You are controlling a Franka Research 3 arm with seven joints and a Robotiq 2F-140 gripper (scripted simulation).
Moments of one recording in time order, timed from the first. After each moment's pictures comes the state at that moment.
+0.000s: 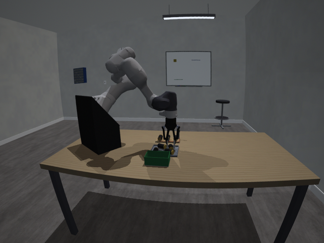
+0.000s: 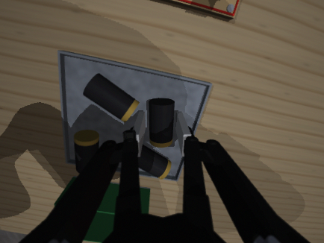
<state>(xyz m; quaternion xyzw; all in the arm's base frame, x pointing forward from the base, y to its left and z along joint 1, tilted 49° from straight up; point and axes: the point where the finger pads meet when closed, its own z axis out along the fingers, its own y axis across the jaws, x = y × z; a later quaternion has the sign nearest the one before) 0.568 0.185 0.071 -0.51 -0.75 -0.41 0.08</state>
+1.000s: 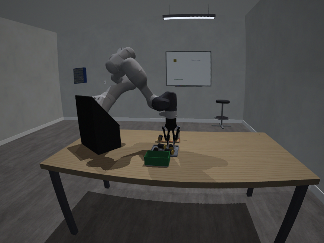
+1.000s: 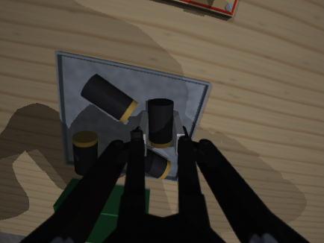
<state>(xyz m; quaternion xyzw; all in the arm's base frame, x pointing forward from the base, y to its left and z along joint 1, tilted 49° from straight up) 0.570 0.186 0.071 -0.52 -0.75 -0.41 0.08</state>
